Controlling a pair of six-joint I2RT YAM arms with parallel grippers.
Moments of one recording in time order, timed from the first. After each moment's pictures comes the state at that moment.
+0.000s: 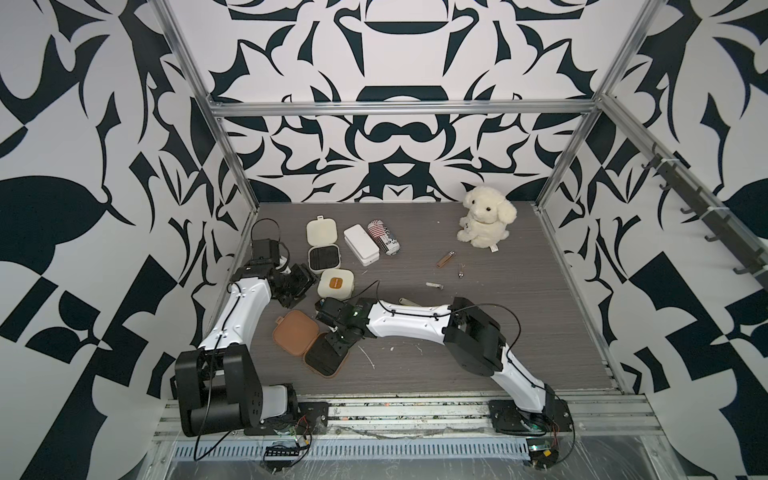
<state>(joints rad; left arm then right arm) 0.08 1.34 0.94 -0.73 0.42 -0.63 1.20 2.28 1.79 -0.67 0.01 0.41</state>
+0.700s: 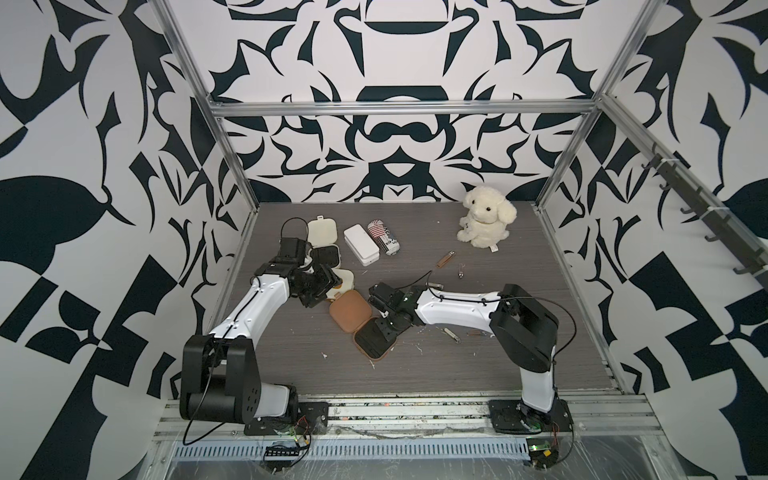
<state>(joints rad) -0.11 1.39 0.94 -0.67 0.43 -0.71 1.02 1.95 1.30 -0.60 0.05 0.40</state>
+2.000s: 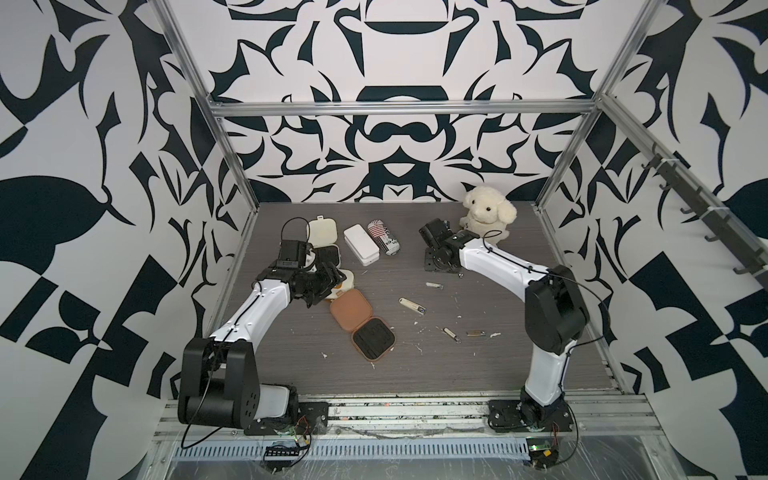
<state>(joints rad) -0.13 1.36 0.87 -0.52 0.48 -0.71 0.54 1.93 1.50 -0.75 0.29 0.64</state>
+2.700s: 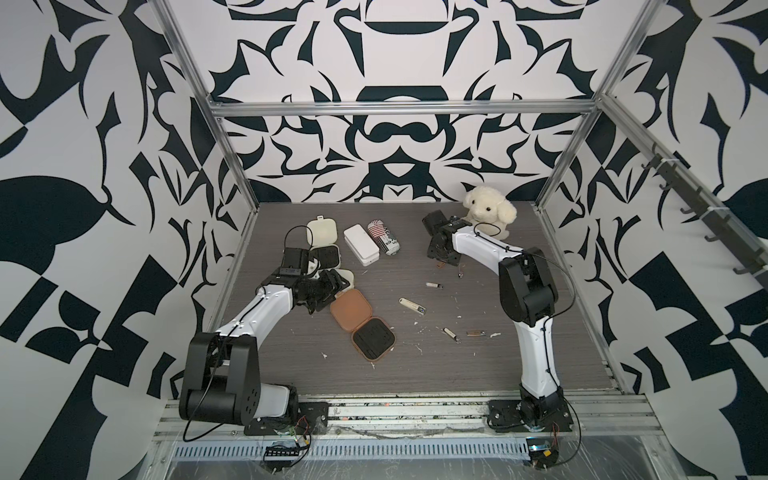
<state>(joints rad) -0.13 1.39 0.79 -0.43 0.53 -0.72 0.44 2.18 1.72 -0.78 0.33 0.80</state>
